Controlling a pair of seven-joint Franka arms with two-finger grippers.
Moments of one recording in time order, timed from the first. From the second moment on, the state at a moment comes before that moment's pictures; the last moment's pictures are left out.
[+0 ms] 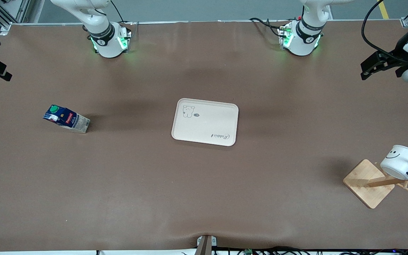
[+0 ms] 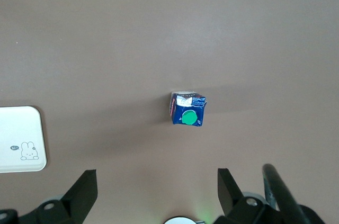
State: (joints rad) left arm 0.06 -0.07 -0.16 -1.54 0.04 1.44 -0.14; right arm -0.07 -0.07 -0.03 -1.51 0.00 1.41 0.07
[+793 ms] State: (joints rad) left arm 0.23 0.02 -0.13 -1.49 0.04 1.52 -0.13; right arm -0.07 -0.05 -0.03 -1.51 0.00 1.41 0.07
